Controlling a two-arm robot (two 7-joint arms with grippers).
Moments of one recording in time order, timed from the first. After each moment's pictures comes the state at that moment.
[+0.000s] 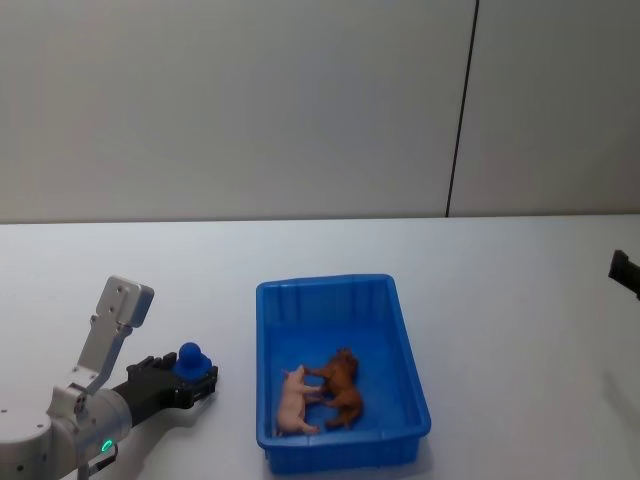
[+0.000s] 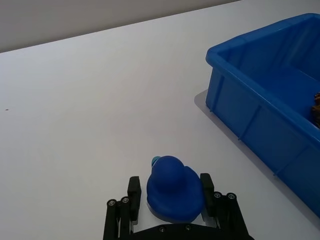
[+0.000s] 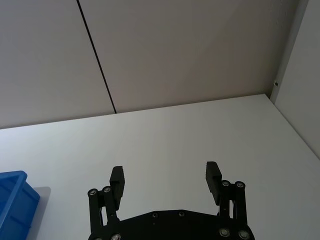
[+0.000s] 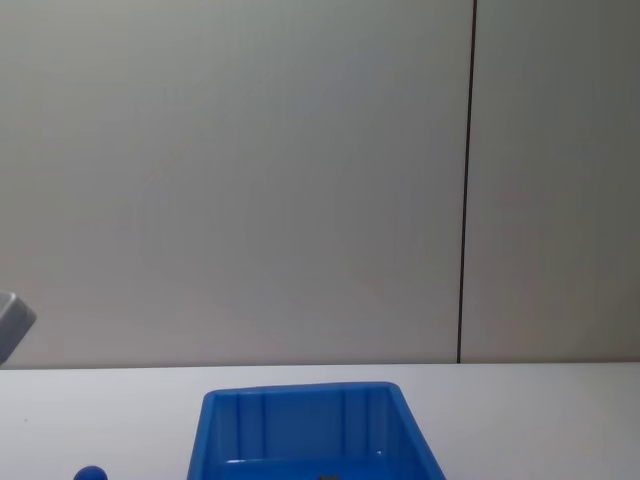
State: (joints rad) left arm -0.26 0.48 0.34 -1.24 -0.45 0.30 -0.27; right arm 0.04 0.23 0.03 -1.84 0.38 0.58 -0.08
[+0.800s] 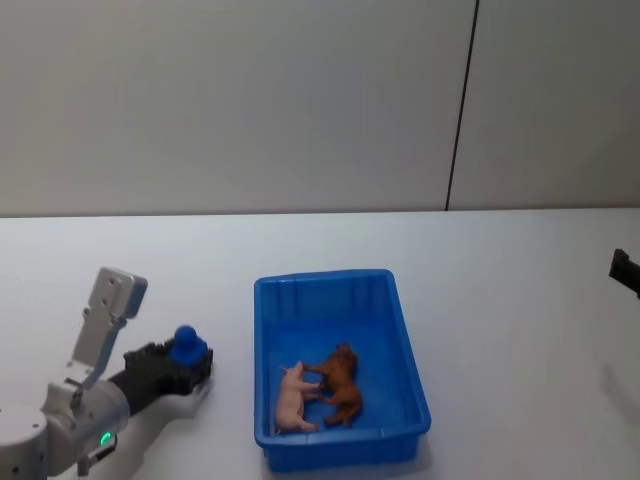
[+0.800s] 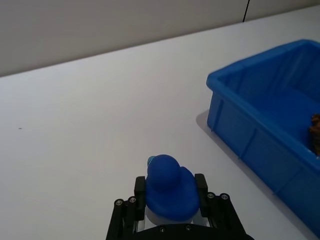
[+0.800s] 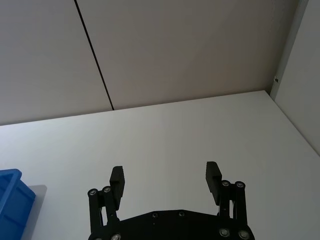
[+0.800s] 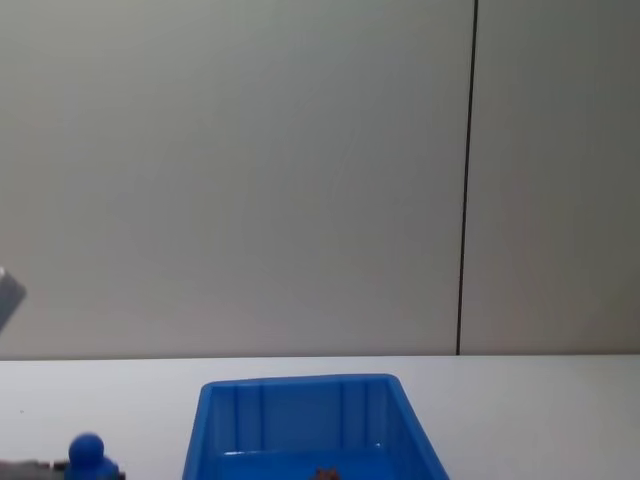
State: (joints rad) left arm -0.24 0.49 0.33 -1.29 -0.47 0.24 -0.24; right arm 0.04 0.23 0.03 -1.84 0.38 0.58 -0.08
